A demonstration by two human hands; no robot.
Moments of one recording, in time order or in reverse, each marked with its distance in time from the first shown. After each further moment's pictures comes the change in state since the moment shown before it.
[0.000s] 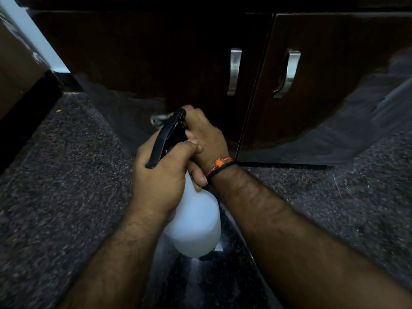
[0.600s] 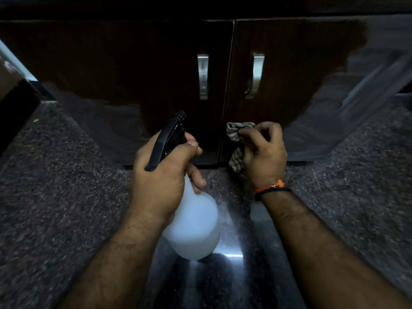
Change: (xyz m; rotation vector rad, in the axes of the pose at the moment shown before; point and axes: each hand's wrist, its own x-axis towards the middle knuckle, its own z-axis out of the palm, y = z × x) left_hand -0.008 0.002 0.030 0.033 -0.068 -0.042; right_hand -0.084 0.081 -0.084 -0.235 0.264 0.471
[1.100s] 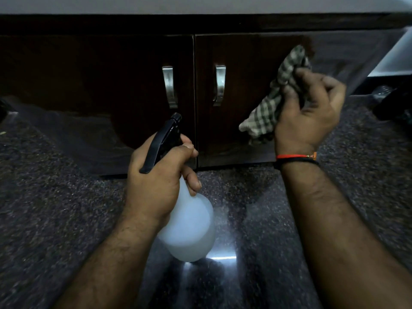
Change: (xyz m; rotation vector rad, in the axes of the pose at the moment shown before) left_hand -0.003 0.005 0.032 0.002 -0.079 0.011; right_hand 0.081 0.007 -0.085 0.149 0.547 0.111
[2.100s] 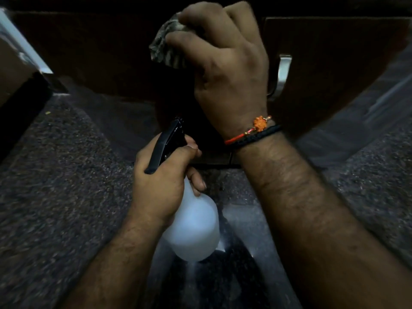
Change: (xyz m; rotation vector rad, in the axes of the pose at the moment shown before) left_hand 0.009 -0.013 -0.055 0.002 0.132 0.008; right_hand -0.039 -0.140 0.102 0.082 -0.251 -0.748
